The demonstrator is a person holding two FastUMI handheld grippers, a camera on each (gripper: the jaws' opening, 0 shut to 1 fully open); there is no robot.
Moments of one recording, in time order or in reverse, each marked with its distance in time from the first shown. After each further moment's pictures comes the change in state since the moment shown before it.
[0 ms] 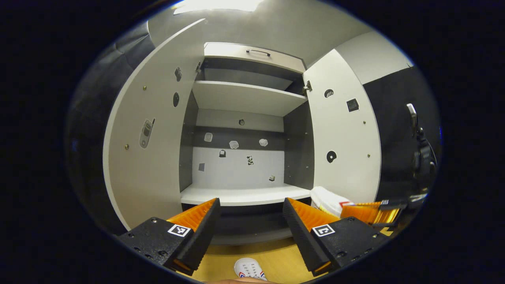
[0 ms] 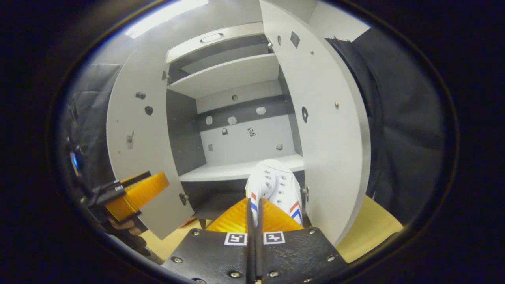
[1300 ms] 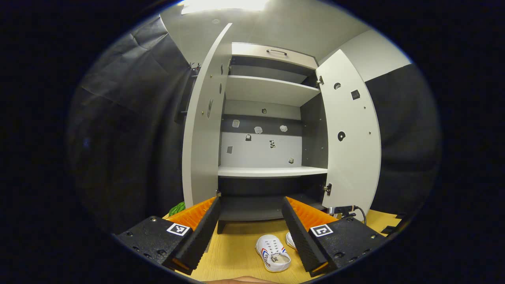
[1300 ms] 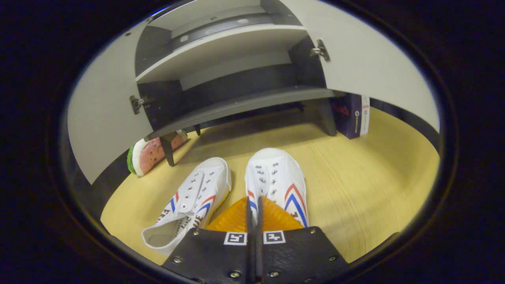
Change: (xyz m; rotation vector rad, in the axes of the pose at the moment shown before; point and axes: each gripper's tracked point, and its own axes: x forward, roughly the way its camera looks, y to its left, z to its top) left arm -0.108 0.048 -0.055 0.002 0.028 0.128; right arm 0.065 0.003 -0.369 0.088 0.444 -0.104
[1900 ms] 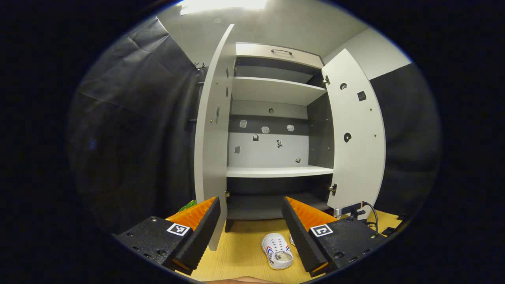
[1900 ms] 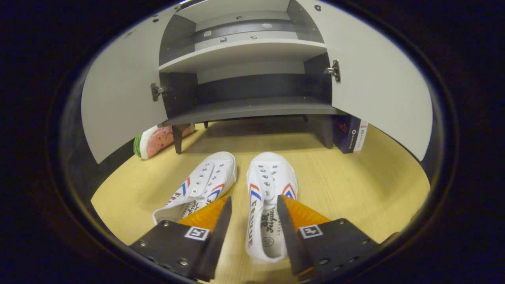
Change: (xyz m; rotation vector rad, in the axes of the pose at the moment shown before) left arm -0.012 0.010 0.012 0.019 0.037 0.060; right arm -0.033 0.005 -0.001 -0.159 0.022 -0.030
